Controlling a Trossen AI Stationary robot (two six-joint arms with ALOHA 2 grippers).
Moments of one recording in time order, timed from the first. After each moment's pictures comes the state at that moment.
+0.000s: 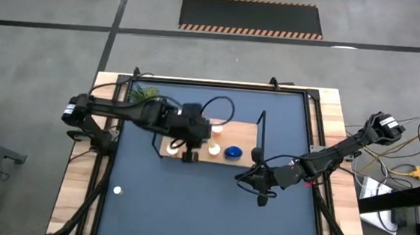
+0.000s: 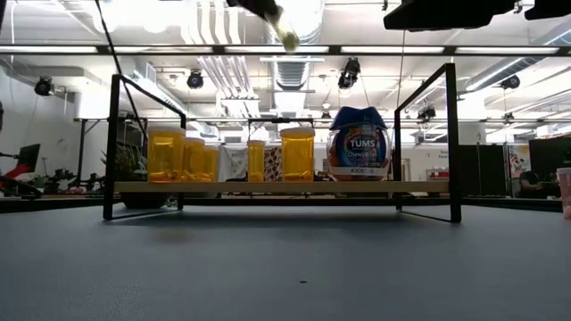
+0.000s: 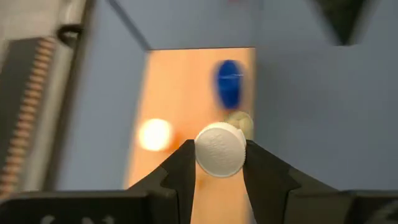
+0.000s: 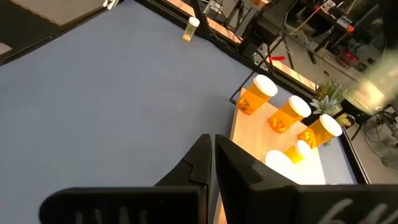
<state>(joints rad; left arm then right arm) -0.10 1.63 1.75 -1.00 -0.25 0.00 0.49 1.27 0.70 0.15 0.38 -0.31</state>
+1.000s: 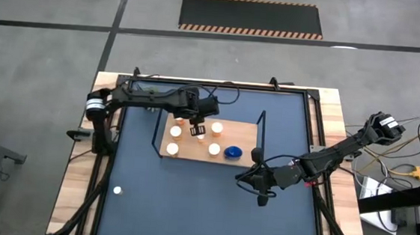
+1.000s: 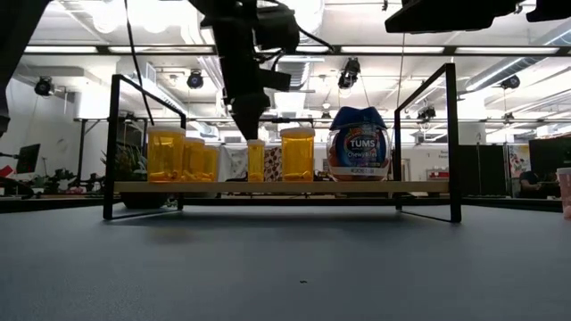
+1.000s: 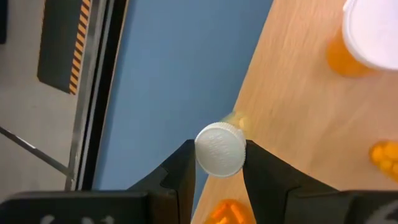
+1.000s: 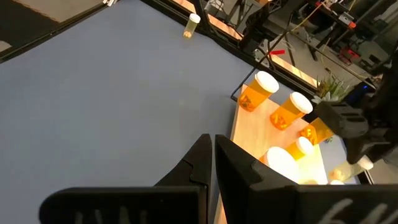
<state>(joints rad) 0.22 1.82 1.53 -0.93 -0.41 0.03 0.49 1.27 0.70 0.13 0.38 -0.30</state>
